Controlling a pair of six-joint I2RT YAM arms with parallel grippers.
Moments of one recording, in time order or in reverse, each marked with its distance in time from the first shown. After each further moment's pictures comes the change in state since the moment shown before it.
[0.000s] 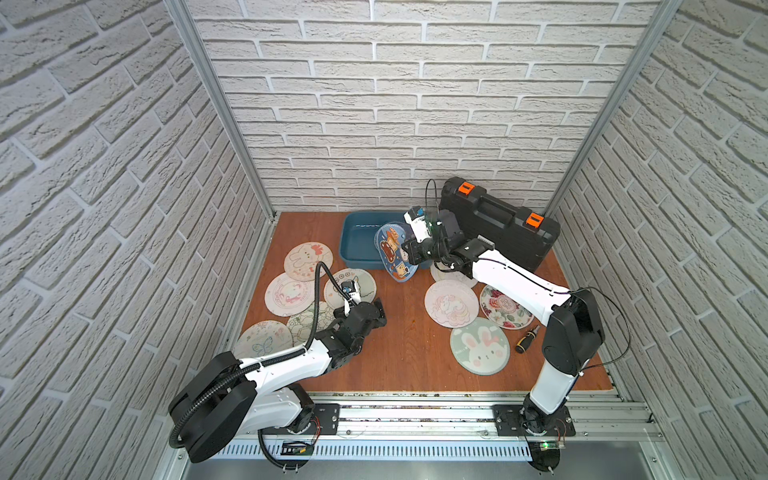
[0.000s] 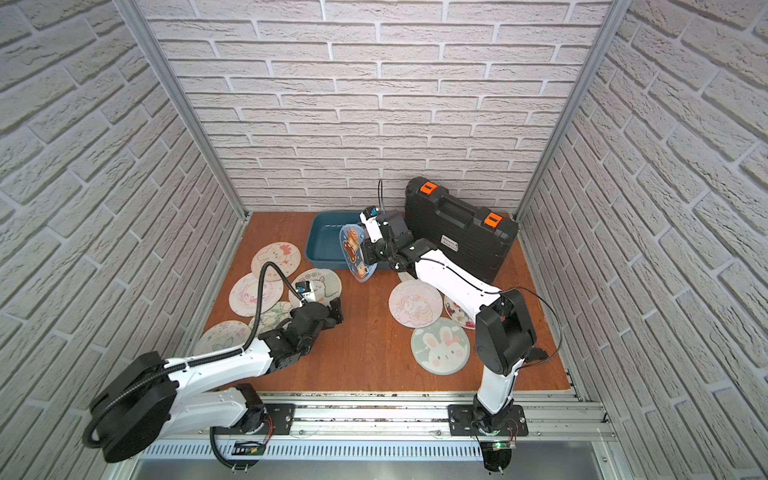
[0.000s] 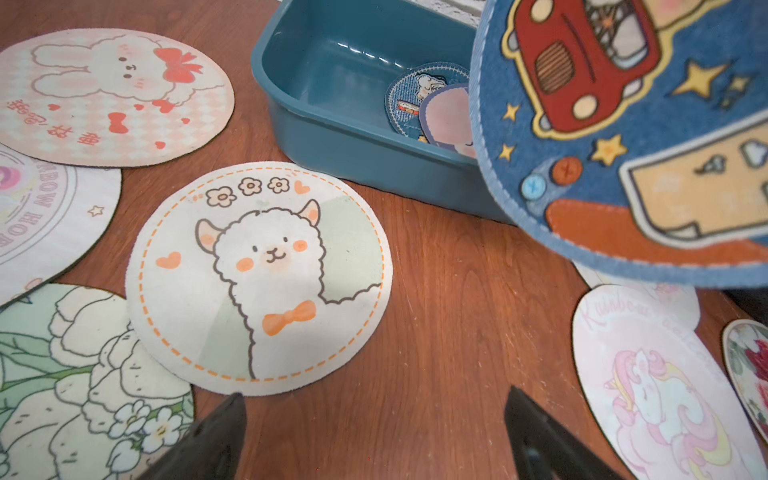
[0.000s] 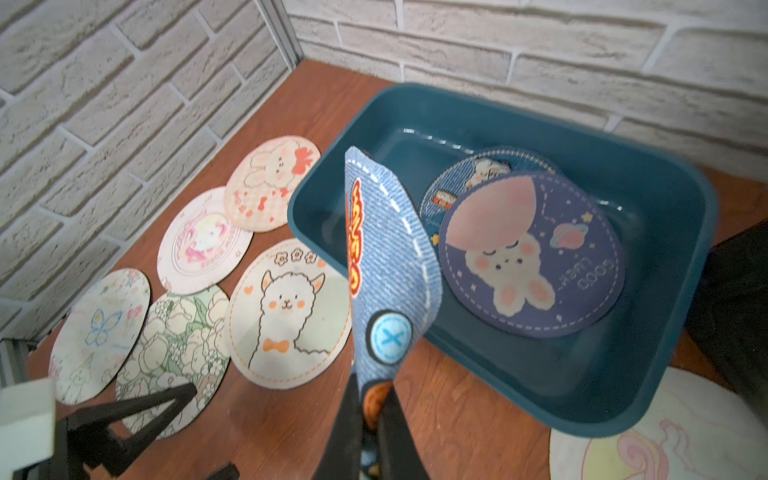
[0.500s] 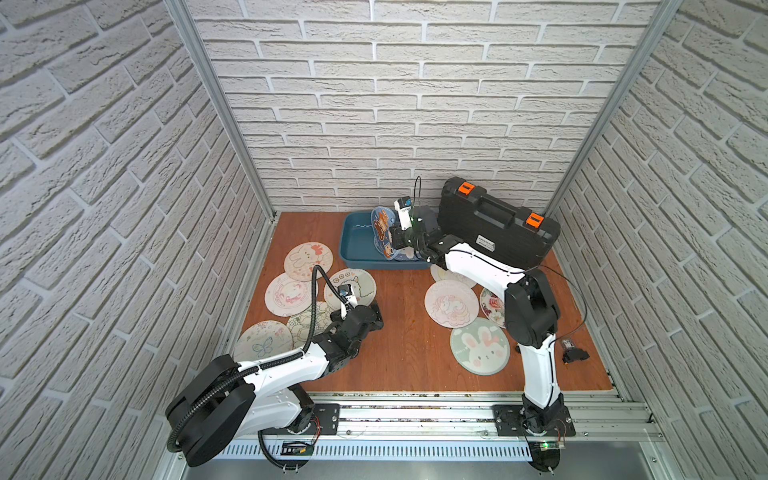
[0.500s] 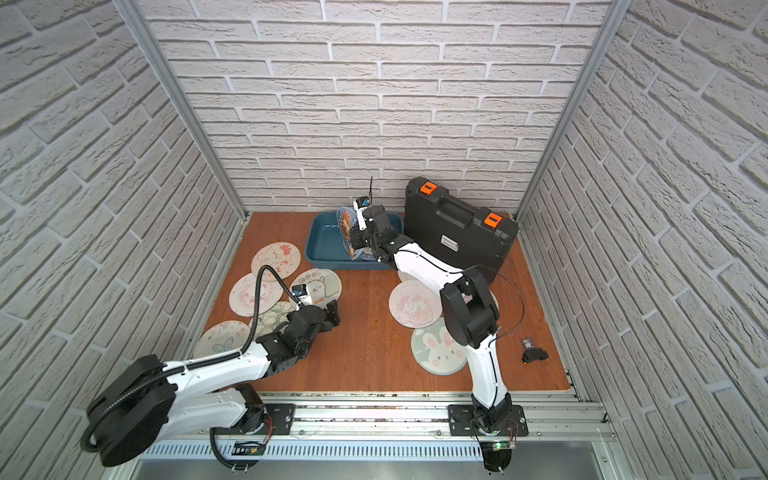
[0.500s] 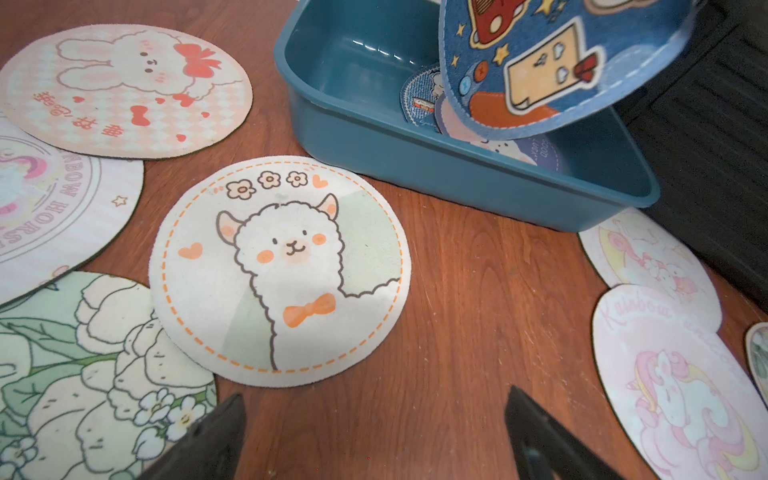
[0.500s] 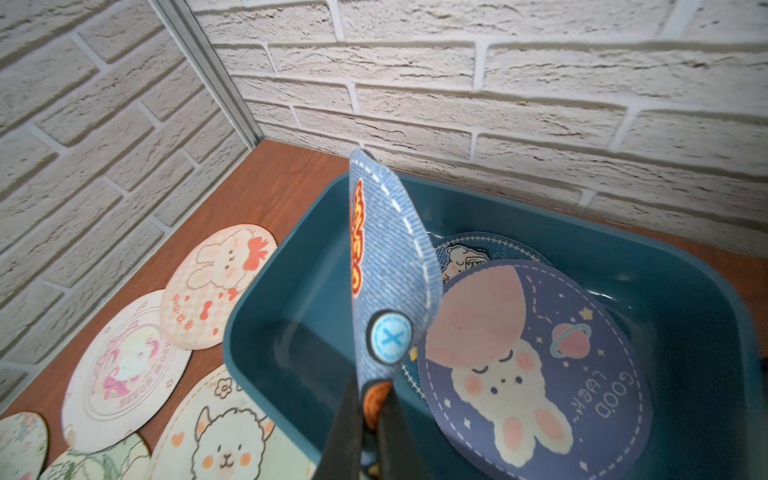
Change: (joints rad) left arm 0.016 -0.023 -0.048 0.019 -0.011 -0.001; right arm -0.002 0.333 0.225 0.235 0.125 0.058
